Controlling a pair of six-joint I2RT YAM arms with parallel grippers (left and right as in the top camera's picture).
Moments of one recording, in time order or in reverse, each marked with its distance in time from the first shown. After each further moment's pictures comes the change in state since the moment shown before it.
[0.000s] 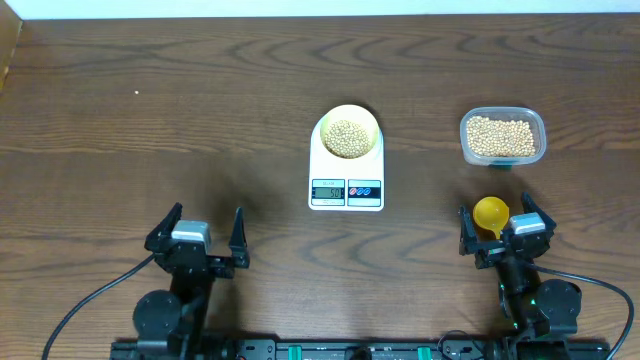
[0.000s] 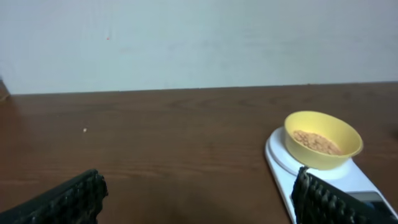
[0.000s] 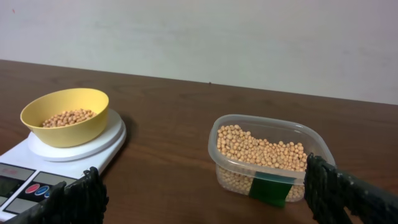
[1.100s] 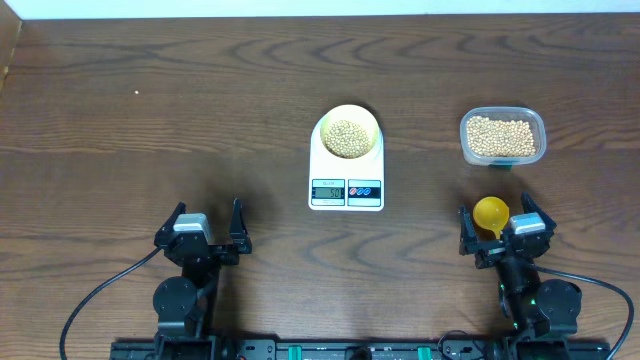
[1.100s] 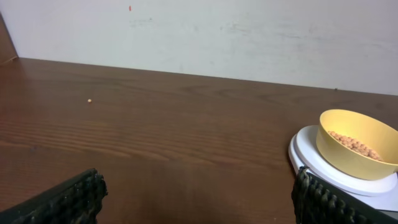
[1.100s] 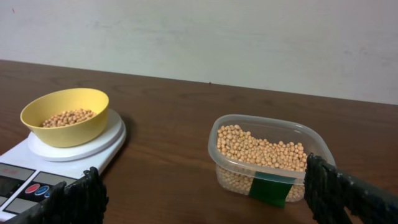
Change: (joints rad) left arm 0.025 0.001 -0.243 0.249 -0.062 -0.105; right arm 0.000 0.000 0.000 0.000 0.000 0.000
